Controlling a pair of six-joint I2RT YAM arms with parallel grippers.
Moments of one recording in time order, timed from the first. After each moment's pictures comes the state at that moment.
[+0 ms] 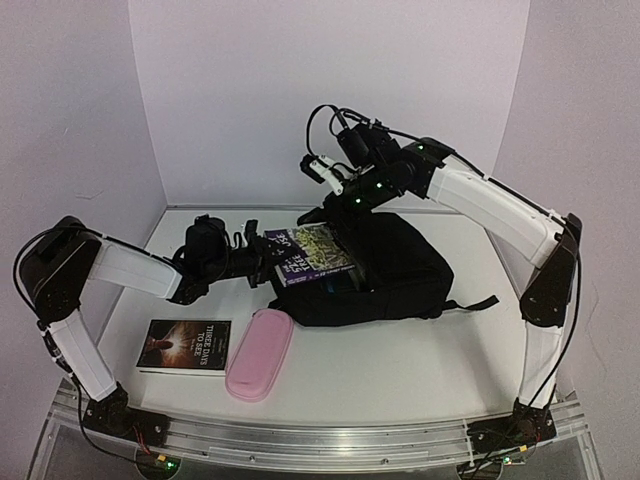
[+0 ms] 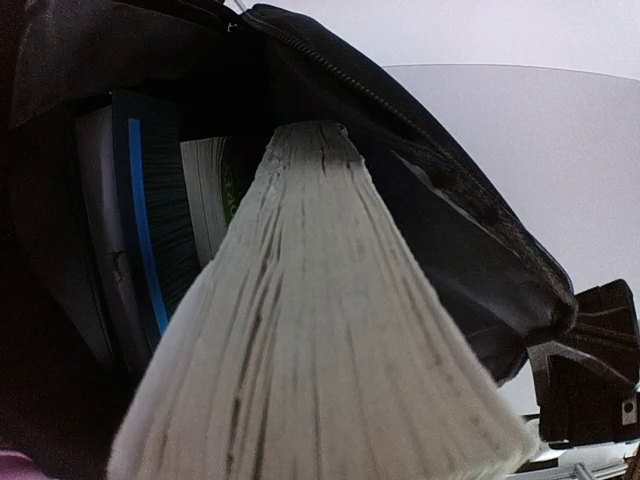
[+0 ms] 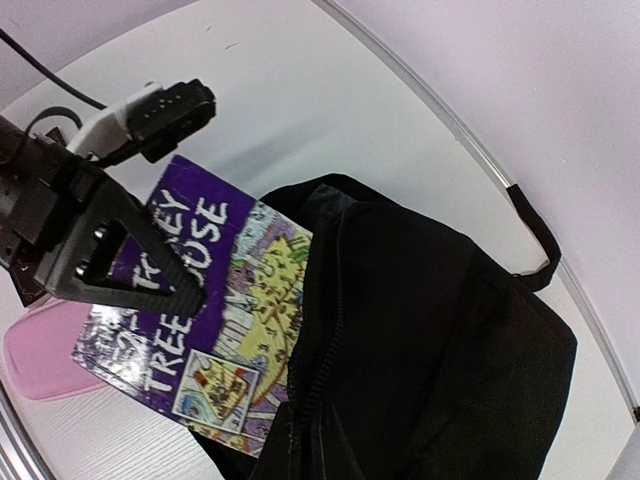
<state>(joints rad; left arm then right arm) -0.64 1.72 0.83 0.72 0.51 -1.35 0.84 1.99 2.12 -0.93 0.04 -0.18</state>
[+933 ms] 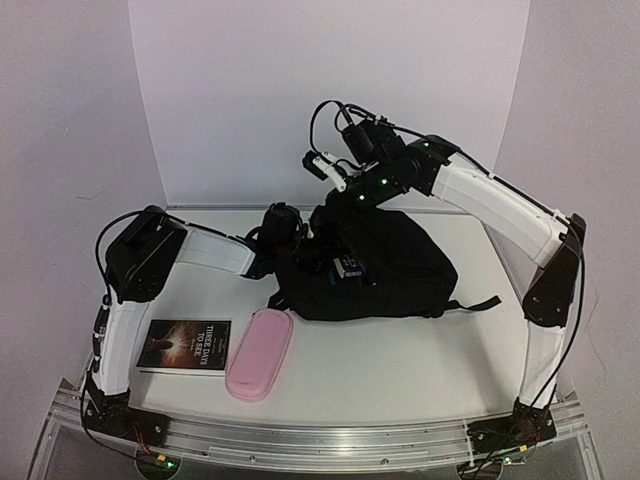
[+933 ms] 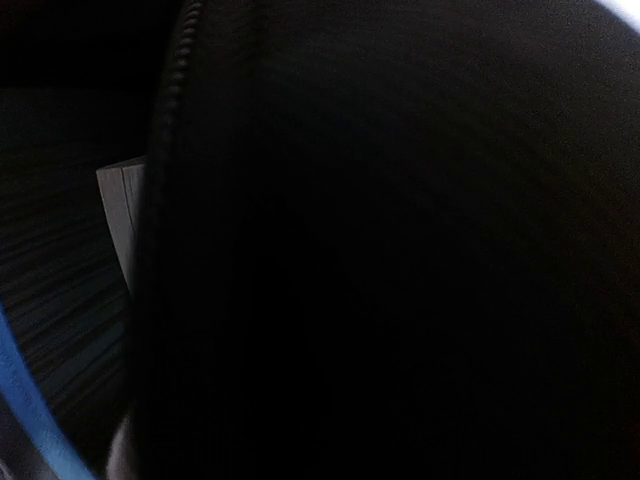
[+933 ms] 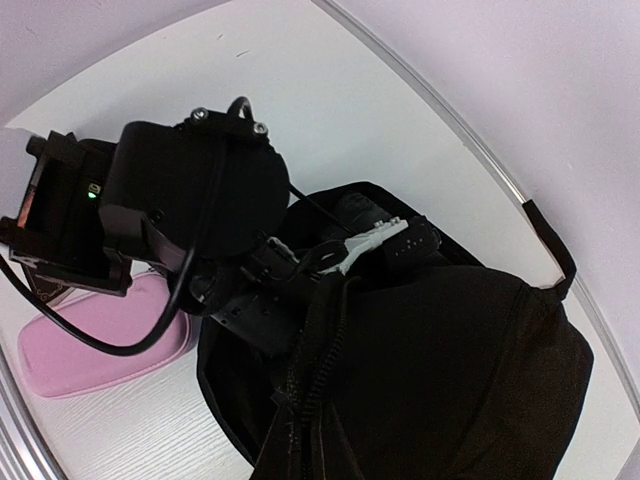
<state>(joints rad) -0.74 2.22 1.47 0.48 0.54 -1.31 0.83 1.97 2.12 -0.94 0.00 -0.18</state>
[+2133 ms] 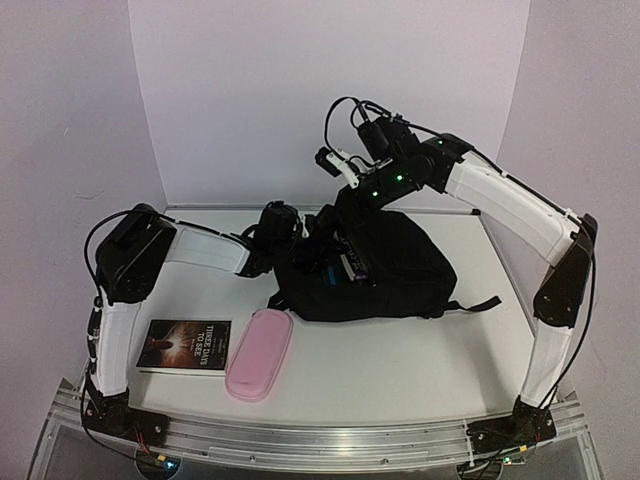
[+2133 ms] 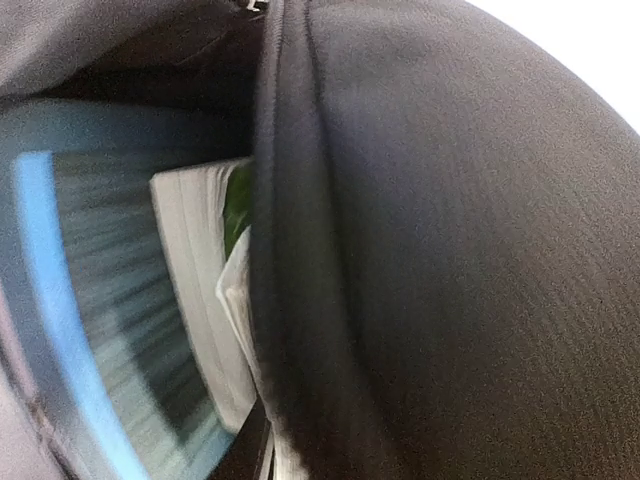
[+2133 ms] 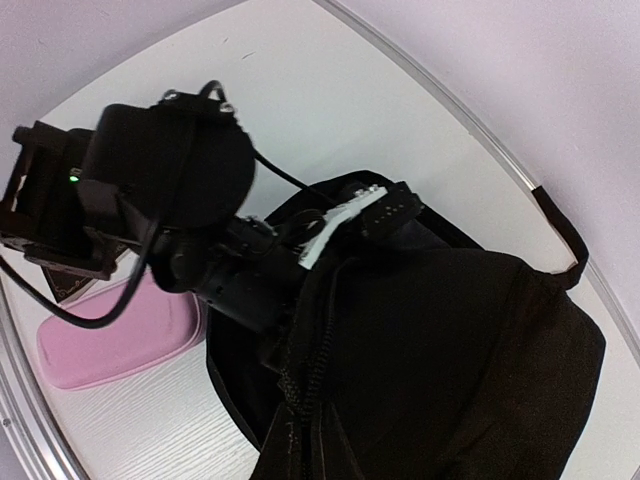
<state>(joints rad) -0.75 2.15 1.42 0.39 0.43 -1.25 0.79 1.92 2.06 -0.93 -0.07 -0.16</state>
